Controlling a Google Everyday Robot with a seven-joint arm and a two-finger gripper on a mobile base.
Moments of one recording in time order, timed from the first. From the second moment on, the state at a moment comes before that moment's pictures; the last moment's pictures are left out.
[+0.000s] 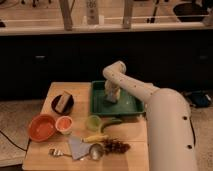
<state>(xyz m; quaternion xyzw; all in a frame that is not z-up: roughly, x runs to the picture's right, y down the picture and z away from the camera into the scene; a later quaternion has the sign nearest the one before) 0.039 0.053 0.966 -0.22 -0.16 -0.46 0.84</state>
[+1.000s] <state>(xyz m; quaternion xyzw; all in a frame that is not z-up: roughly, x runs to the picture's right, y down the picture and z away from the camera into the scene) 0.115 0.087 0.930 -0.23 -0.17 -0.45 0.85</state>
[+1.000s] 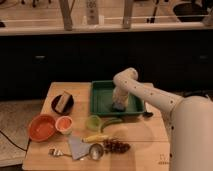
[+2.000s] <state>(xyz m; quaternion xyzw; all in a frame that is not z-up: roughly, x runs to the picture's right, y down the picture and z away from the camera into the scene) 0.031 0.067 0.952 -0.21 -0.20 -0.50 0.82</state>
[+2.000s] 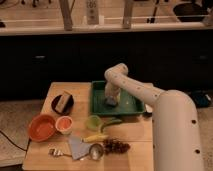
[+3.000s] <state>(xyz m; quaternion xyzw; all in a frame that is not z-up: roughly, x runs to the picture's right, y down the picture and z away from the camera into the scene) 0.099 0.102 0.906 -0.21 -0.20 -0.51 0.81</state>
